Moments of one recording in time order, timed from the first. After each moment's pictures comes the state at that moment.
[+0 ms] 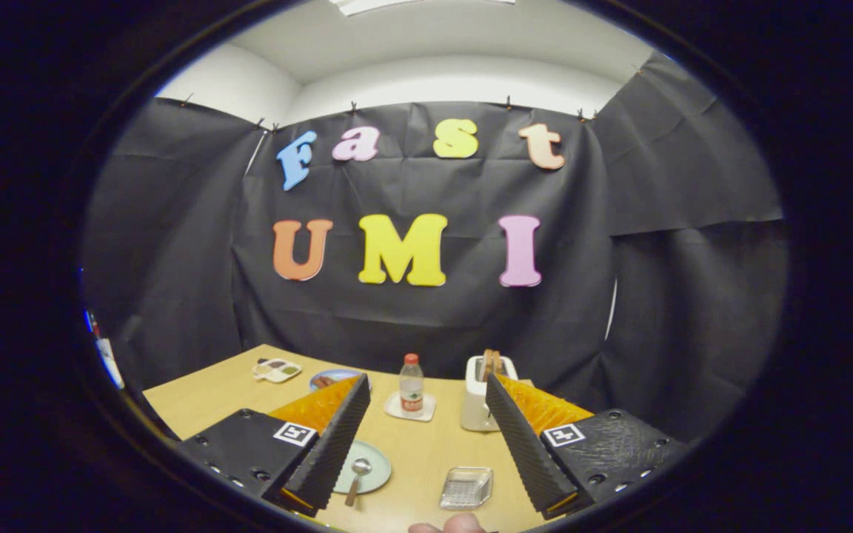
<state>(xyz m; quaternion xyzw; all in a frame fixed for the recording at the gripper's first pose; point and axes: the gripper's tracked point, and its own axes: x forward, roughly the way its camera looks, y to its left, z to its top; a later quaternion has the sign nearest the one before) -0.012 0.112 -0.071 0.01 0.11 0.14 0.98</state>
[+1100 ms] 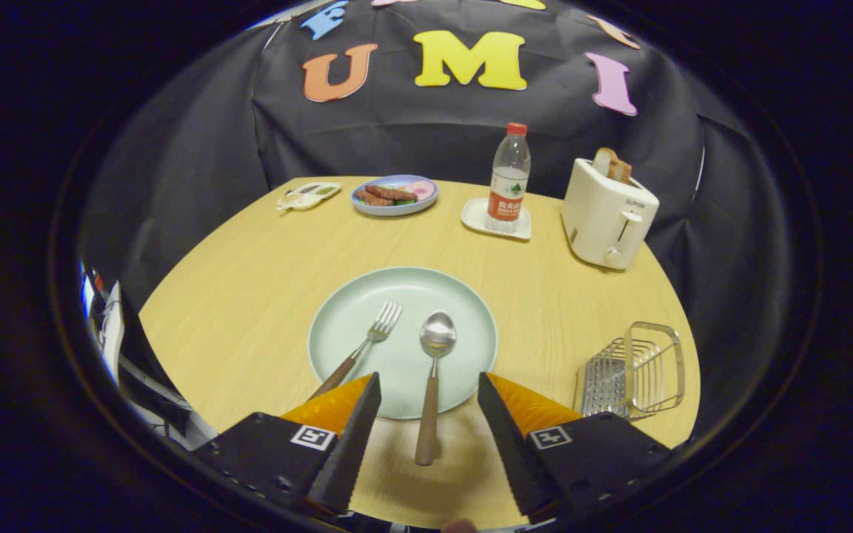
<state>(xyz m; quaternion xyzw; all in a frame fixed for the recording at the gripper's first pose) -0.021 0.242 -0.357 -0.06 0.43 0.19 0.88</state>
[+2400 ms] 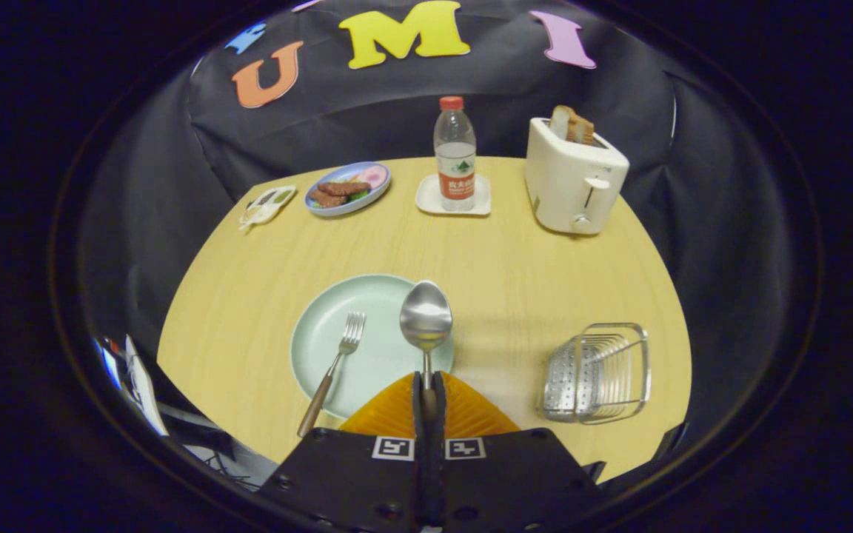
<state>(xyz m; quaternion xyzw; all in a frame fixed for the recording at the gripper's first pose) 0.007 0.185 -0.295 0.02 0.52 0.12 0.84</state>
